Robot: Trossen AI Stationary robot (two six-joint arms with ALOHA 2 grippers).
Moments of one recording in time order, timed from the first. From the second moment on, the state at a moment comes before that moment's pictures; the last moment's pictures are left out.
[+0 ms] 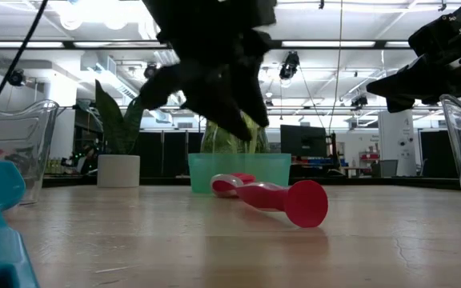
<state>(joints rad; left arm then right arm) -0.28 1.90 1.41 -0.46 -0.38 0.53 -0.03 0.32 0.01 0.21 0.00 0.02</state>
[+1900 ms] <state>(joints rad) -0.25 2.08 1.68 -0.90 -0.23 0.34 -0.03 0.32 0.01 0.21 0.00 0.02</state>
